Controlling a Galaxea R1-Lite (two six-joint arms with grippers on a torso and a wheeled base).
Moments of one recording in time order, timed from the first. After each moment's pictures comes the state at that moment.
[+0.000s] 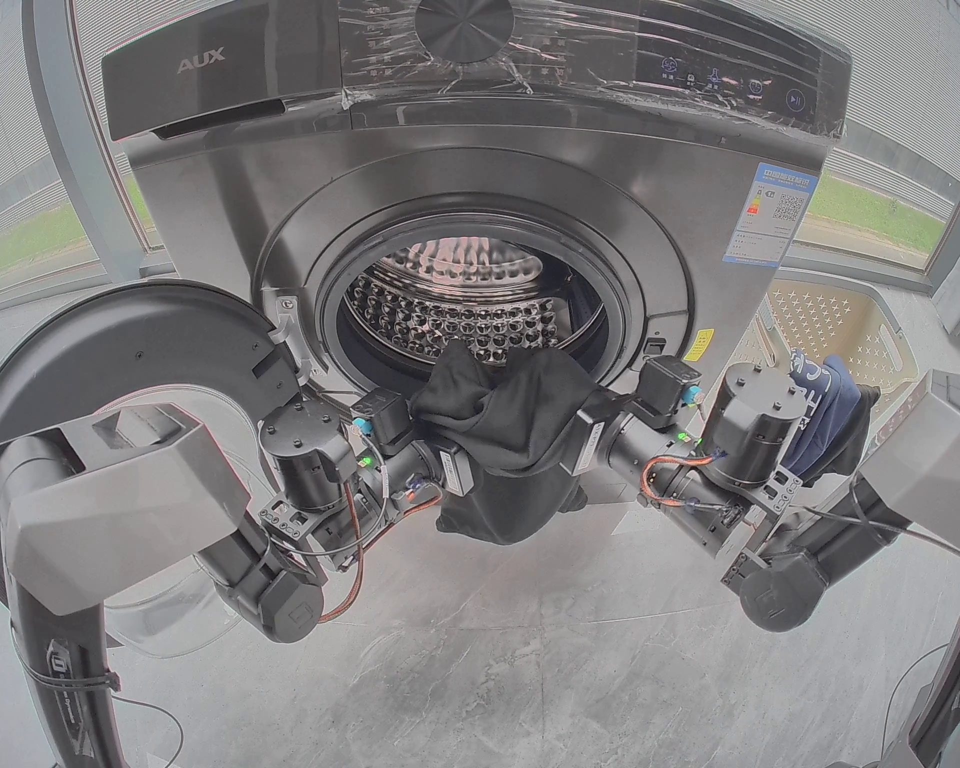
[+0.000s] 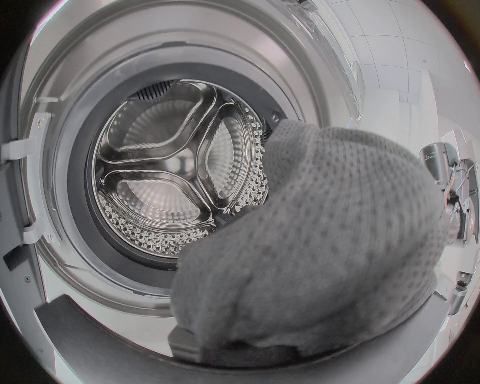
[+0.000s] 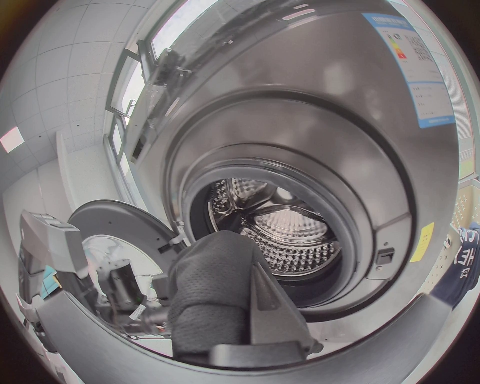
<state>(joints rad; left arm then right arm) -0.54 2.20 -0.86 -1.48 -0.11 -0.10 0.65 2.02 -0.82 -1.34 -0.08 0.13</state>
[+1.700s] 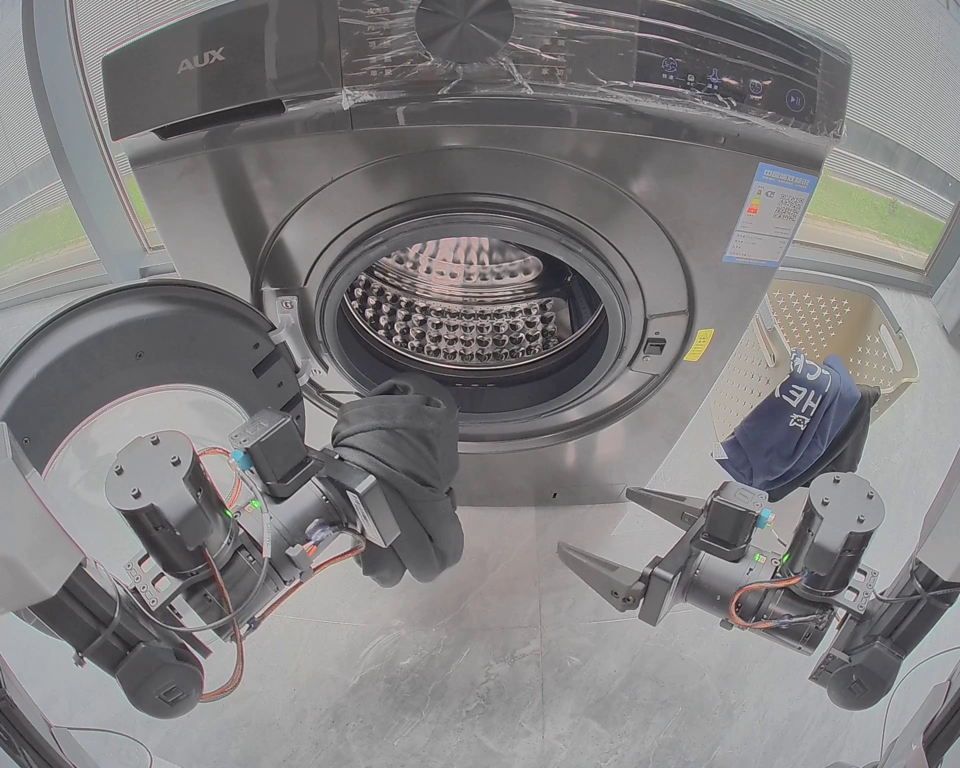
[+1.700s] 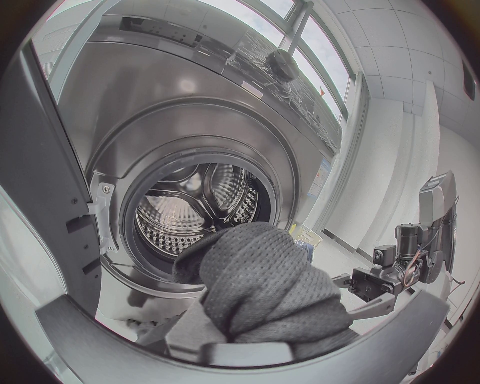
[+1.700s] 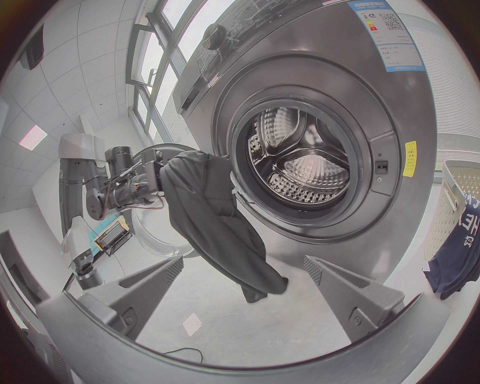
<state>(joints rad) -0.60 1.81 -0.42 -1.54 -0.02 -0.14 0.67 1.87 -0.31 -1.50 0.11 0.10</state>
